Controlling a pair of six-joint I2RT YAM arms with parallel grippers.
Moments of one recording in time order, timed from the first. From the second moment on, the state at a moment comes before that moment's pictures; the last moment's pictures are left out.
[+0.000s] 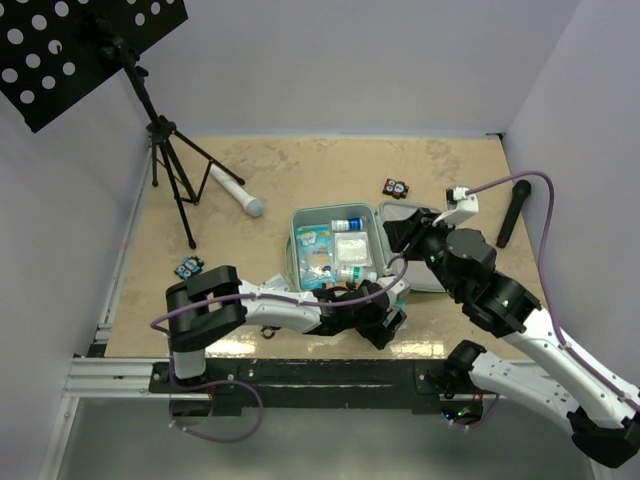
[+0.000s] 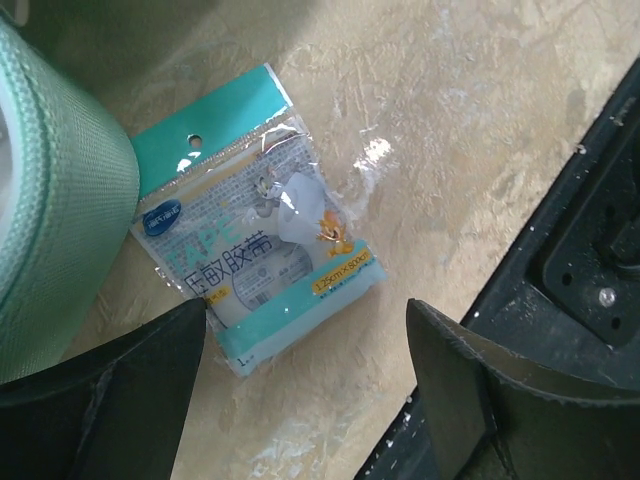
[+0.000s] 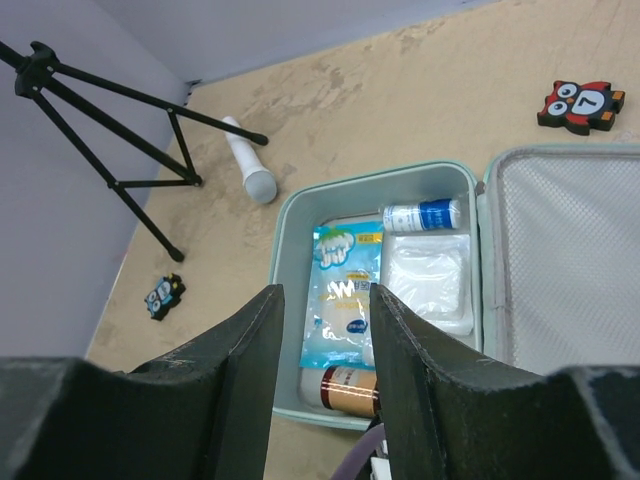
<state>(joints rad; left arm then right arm) -1.28 1.84 1.03 0.04 -0.09 -0.45 0.78 0.73 0.88 -0.35 0.41 0.63</state>
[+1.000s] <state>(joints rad) -1.32 1.98 1.31 -0.27 -0.33 -0.57 0.78 0.71 0.88 -0.35 0.44 0.64</state>
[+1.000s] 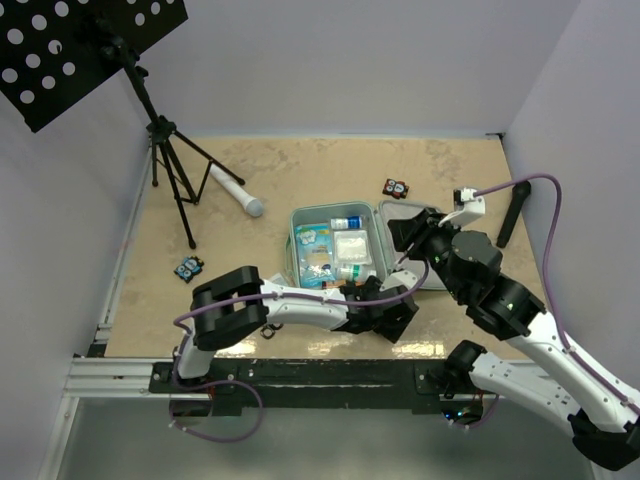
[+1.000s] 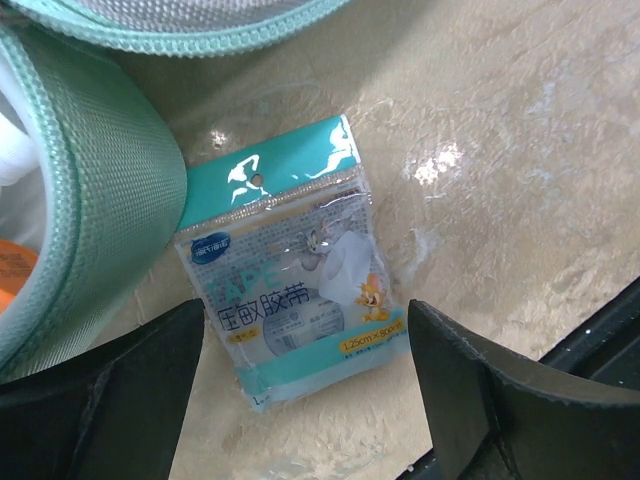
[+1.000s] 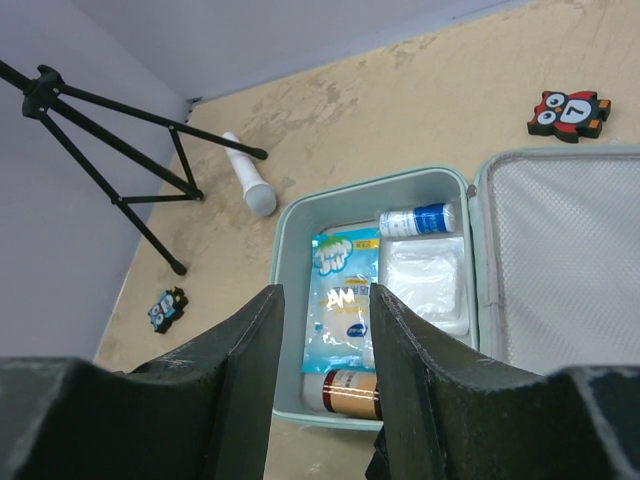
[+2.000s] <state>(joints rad) -1.32 1.91 1.20 -0.25 -0.29 -0.56 0.78 0.72 0.88 -0.35 0.44 0.64</state>
